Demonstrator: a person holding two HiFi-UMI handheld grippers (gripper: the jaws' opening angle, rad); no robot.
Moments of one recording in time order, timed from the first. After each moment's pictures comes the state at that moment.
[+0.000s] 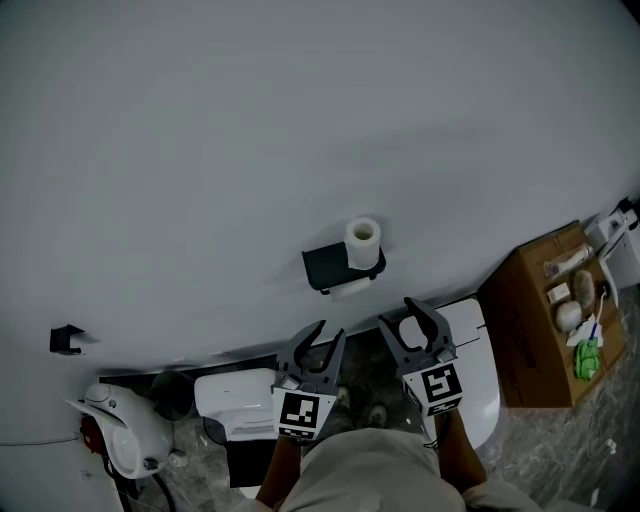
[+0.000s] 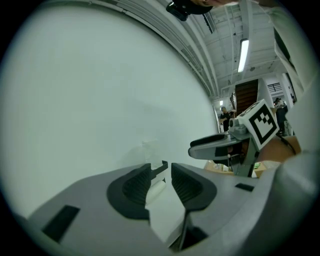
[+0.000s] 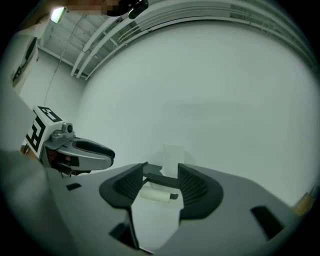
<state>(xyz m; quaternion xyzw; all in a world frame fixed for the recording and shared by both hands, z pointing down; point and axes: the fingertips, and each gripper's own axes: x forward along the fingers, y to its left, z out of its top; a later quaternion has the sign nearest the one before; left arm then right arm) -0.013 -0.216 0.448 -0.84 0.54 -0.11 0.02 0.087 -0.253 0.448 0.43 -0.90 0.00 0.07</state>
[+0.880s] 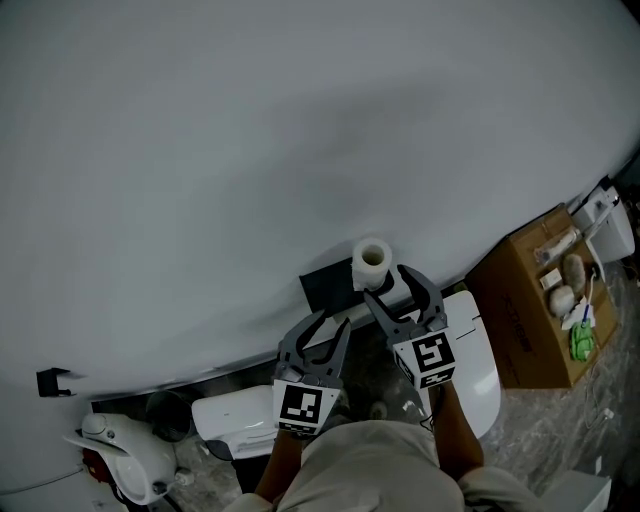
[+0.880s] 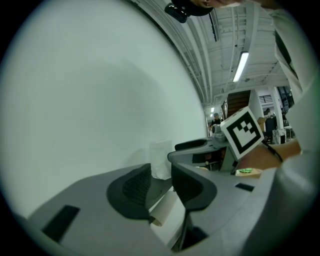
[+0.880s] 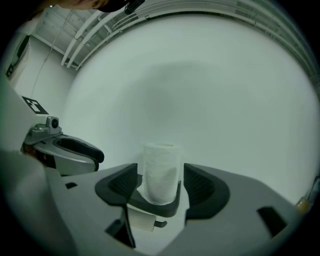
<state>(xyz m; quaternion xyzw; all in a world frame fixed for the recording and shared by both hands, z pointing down) -0.027 -0.296 0.447 -0.88 0.47 -0.09 0.01 0.048 -0.356 0.449 0.47 -0.88 0.00 0.09</state>
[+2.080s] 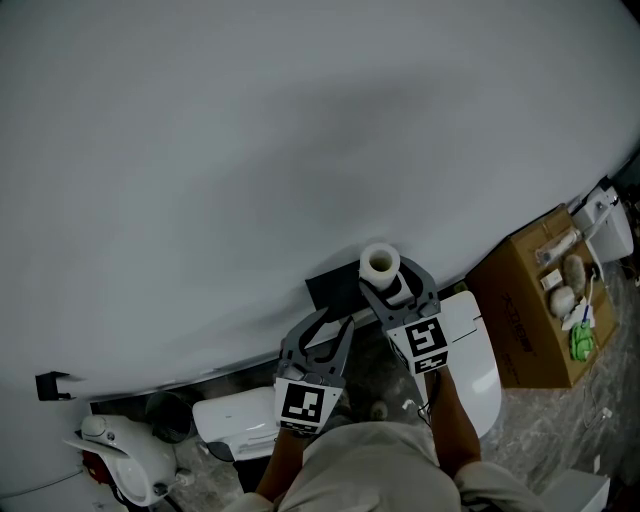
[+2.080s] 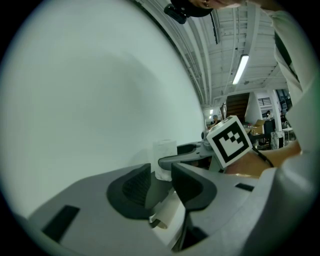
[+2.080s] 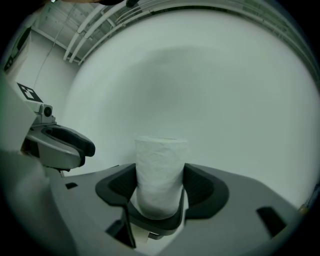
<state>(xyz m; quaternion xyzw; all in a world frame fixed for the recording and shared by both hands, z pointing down) -0.035 -0.307 0.446 -0.88 0.46 -0.08 0.00 0.027 -0.388 0.463 0.46 -0.88 -0.02 0.11</state>
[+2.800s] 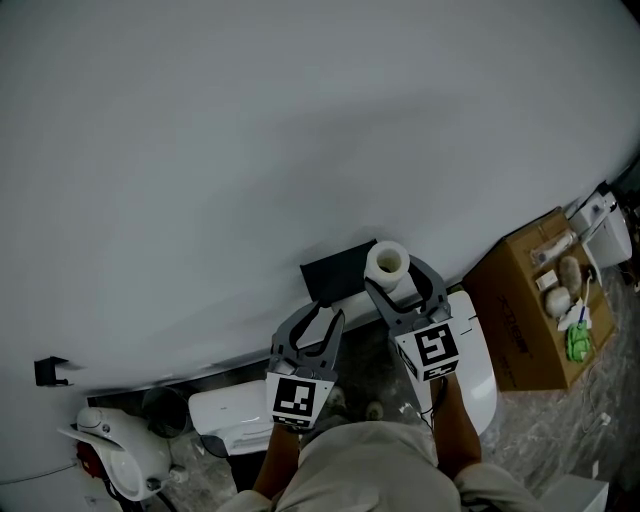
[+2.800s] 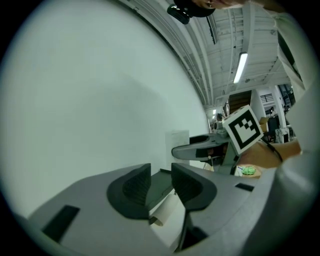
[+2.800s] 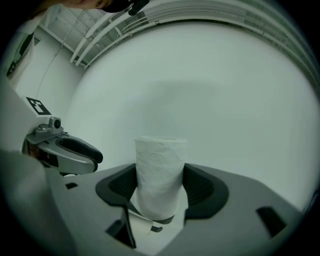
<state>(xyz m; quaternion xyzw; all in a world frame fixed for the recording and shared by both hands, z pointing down) -0.038 -0.281 0.430 -0.87 0.49 -0.08 0.02 0.047 -0.341 0.422 0.46 -0.88 -0.04 0.09</state>
